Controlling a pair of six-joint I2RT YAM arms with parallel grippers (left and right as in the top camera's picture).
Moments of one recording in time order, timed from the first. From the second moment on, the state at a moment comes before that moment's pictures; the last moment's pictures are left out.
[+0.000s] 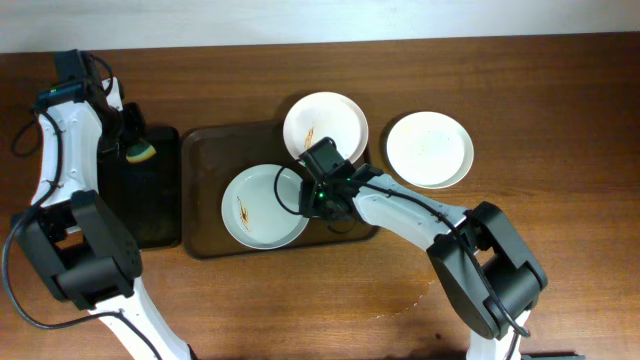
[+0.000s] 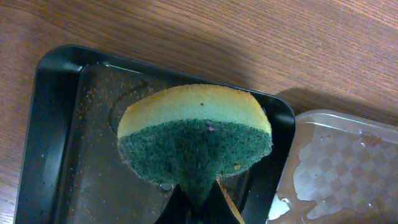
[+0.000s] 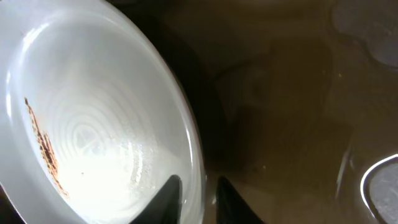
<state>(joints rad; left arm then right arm) 0.29 2.12 1.84 -0.96 0.05 -0.05 0.65 1.97 1.25 -0.42 -0.17 0.74</state>
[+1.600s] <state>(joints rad) -0.04 2.08 1.38 -0.74 0.42 0.10 0.64 2.07 1.29 -0.25 -0.14 0.91</state>
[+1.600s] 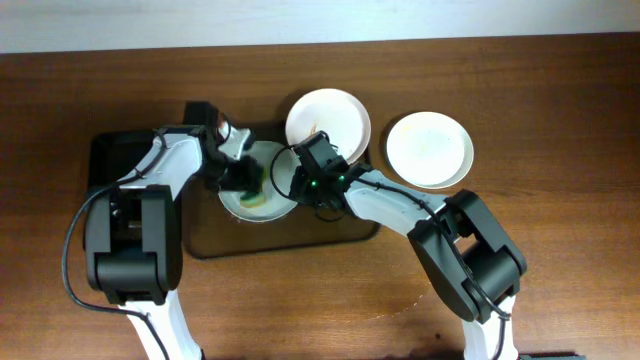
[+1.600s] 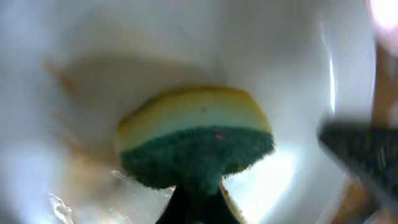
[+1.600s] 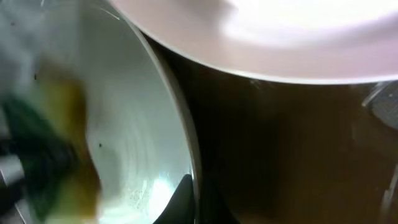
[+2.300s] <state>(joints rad) -0.05 2.09 1.38 -0.72 0.55 0.20 0.64 2.08 1.30 -0.25 -0.18 0.89</state>
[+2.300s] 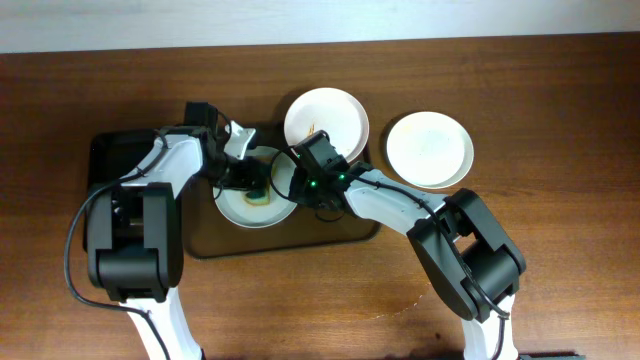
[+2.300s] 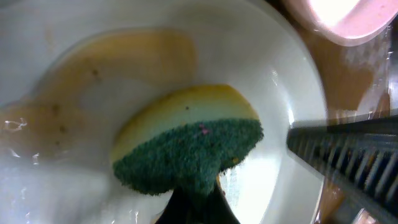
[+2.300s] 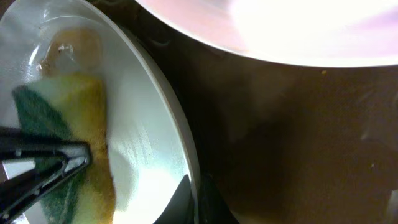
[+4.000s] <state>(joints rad) 0.29 2.13 1.88 -1.16 0.02 -0.03 0.65 2.09 1.37 -0.38 -0.20 0.74</state>
